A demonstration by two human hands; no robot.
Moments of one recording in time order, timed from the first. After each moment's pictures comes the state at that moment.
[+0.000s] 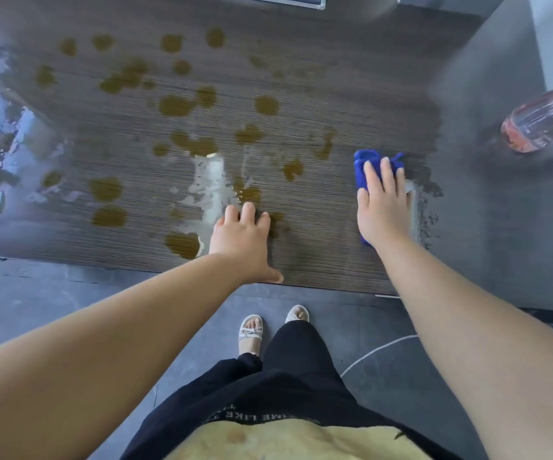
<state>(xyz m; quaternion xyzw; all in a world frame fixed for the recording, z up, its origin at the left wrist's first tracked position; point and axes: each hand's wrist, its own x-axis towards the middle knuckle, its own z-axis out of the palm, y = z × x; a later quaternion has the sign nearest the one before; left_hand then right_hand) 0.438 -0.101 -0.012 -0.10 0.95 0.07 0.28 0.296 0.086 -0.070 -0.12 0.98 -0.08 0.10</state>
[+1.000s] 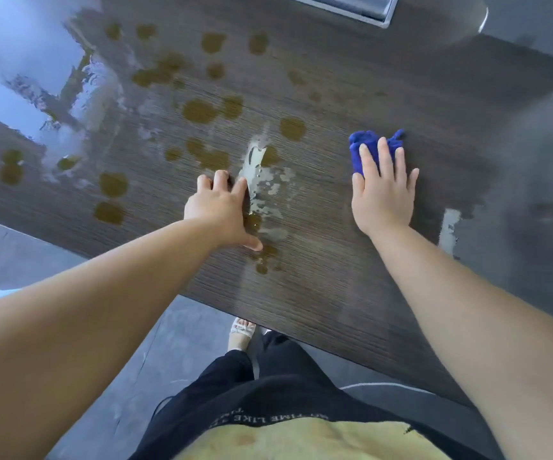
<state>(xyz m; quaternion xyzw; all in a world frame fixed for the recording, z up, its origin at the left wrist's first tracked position) 0.369 -0.149 -0.010 -0.30 0.90 0.09 0.31 0.204 0.026 -0.069 -0.28 0.96 -0.06 0.09</state>
